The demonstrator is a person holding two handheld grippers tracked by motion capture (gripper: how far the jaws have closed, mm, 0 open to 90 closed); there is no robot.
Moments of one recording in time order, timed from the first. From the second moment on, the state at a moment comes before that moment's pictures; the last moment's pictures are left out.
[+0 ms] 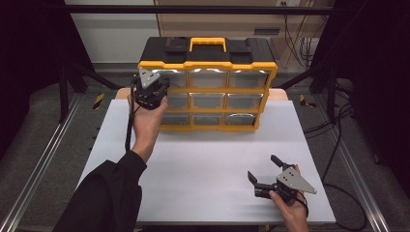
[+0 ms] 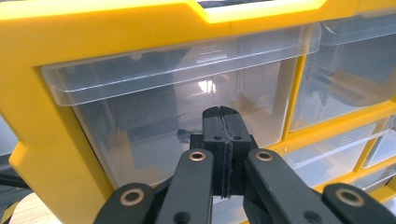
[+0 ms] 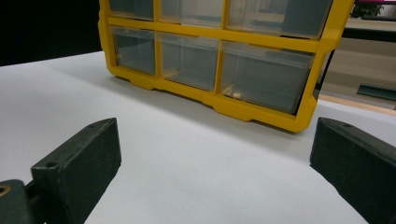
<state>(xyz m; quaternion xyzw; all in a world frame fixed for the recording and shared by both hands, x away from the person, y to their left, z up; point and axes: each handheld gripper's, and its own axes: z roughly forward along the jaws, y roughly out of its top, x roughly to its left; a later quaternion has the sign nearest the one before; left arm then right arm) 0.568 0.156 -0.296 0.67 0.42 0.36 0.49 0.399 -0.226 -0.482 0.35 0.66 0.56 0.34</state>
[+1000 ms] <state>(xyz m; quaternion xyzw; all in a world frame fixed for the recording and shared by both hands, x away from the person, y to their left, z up) 0.573 0.153 -0.297 0.67 0.42 0.37 0.49 0.399 -0.227 -0.482 0.36 0.66 0.56 0.34</state>
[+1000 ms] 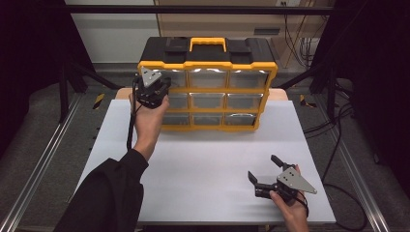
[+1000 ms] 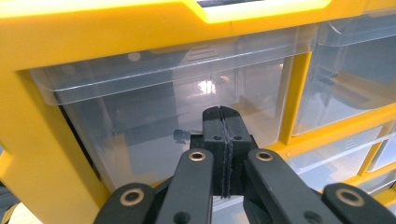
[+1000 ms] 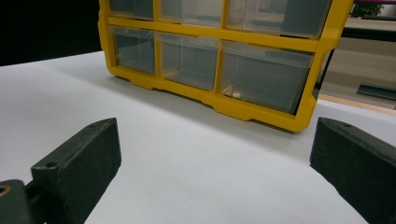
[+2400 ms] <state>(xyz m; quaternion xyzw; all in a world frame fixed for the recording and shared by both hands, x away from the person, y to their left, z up) 0.569 0.154 -0.295 0.68 0.41 0.37 0.49 0.399 -0.227 -0.482 0.35 0.66 0.56 0.34</state>
